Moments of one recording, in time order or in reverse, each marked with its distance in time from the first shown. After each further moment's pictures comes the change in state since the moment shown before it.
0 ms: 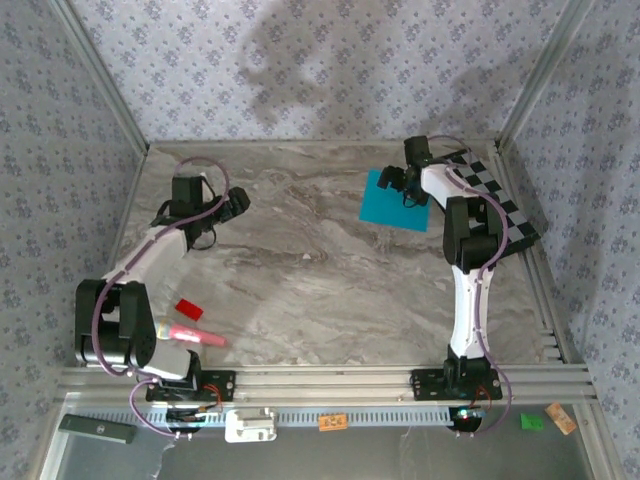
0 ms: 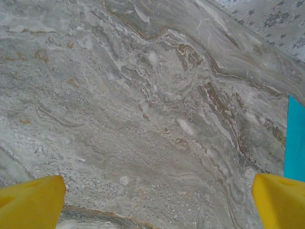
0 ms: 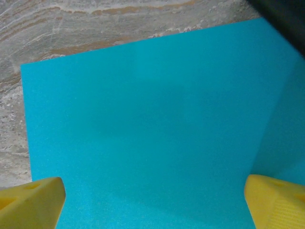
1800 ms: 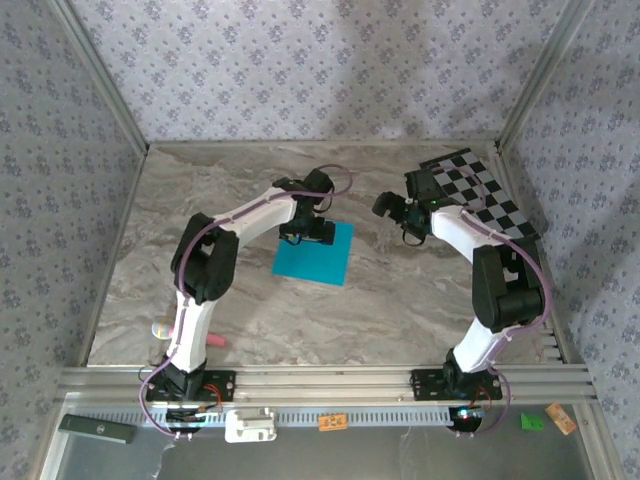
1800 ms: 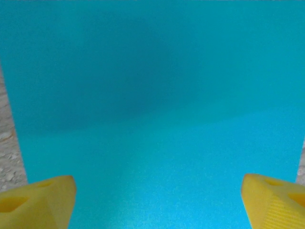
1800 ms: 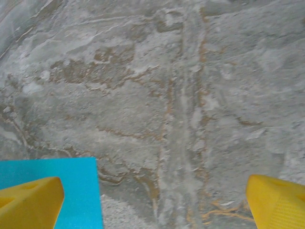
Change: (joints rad) left arm -0.549 0.673 0.775 -0.726 -0.203 0.096; right arm 0.095 -0.573 -0.667 0.208 -0.033 0.158
